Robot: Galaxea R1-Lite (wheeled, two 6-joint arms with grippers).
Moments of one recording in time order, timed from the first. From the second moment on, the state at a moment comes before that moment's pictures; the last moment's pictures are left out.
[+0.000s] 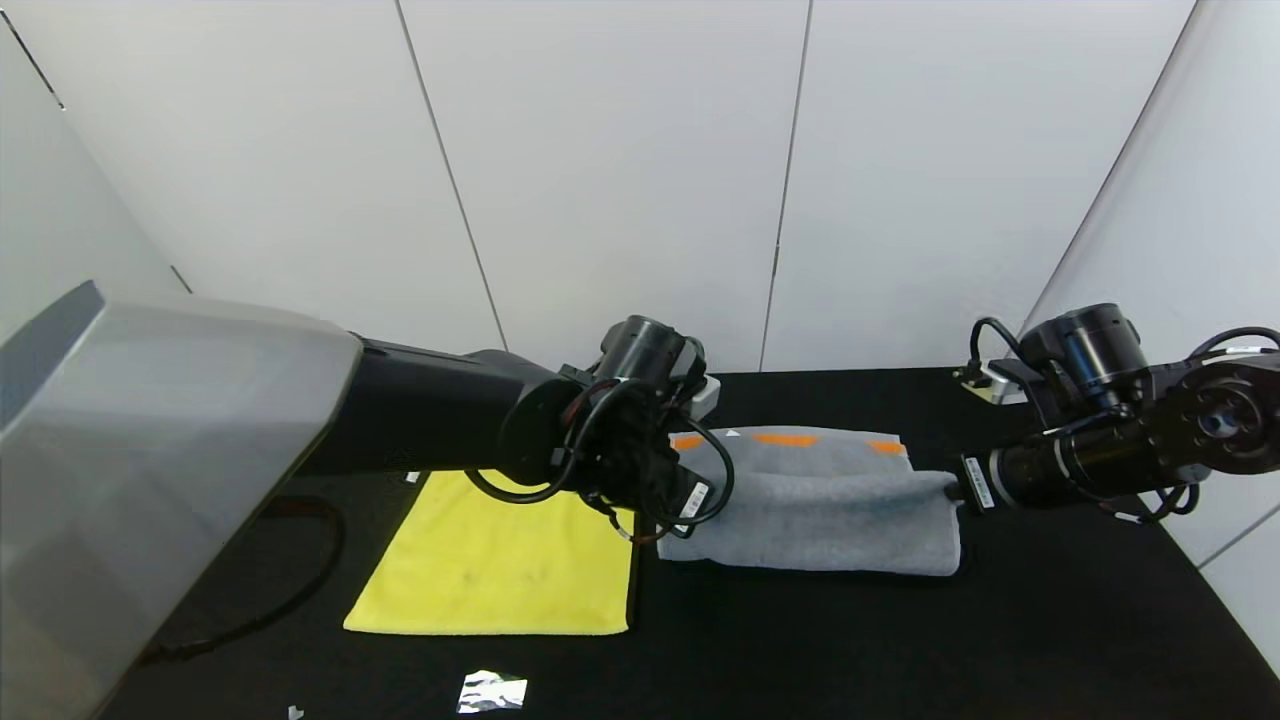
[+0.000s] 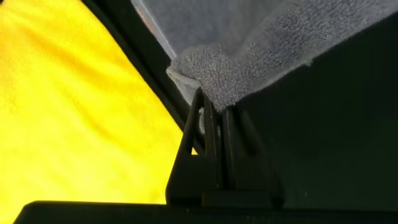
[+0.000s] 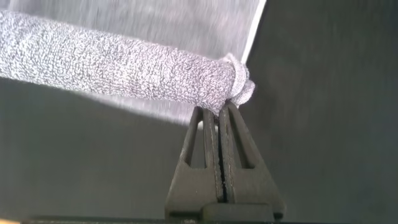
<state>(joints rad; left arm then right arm) -0.65 2.15 -1.58 0.28 0.10 0.02 0.16 1.88 -1.17 0.17 0.06 0.03</state>
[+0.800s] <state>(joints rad) -0.59 2.31 -1.74 0.27 0.09 -0.02 0.15 2.05 -1.19 -0.06 0.06 0.05</state>
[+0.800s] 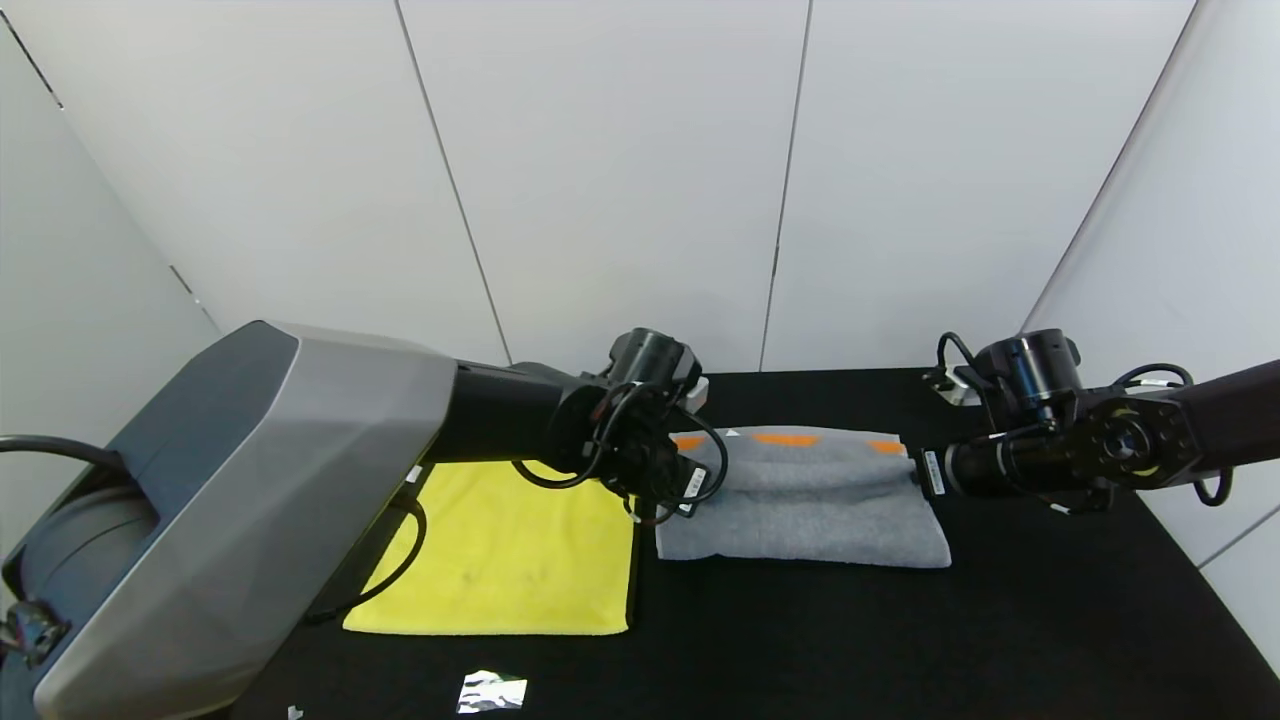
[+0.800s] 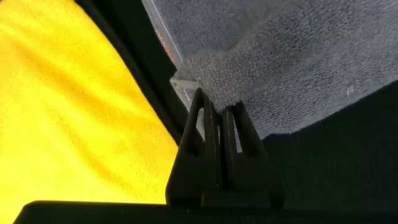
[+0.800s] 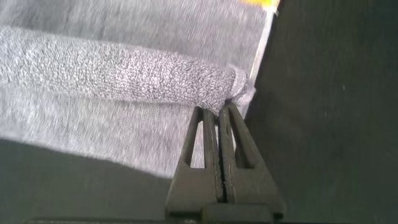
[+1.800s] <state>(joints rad) -0.58 2.31 -1.75 0.29 0.08 -0.01 0.18 2.04 -1.19 0.05 0.04 0.11</state>
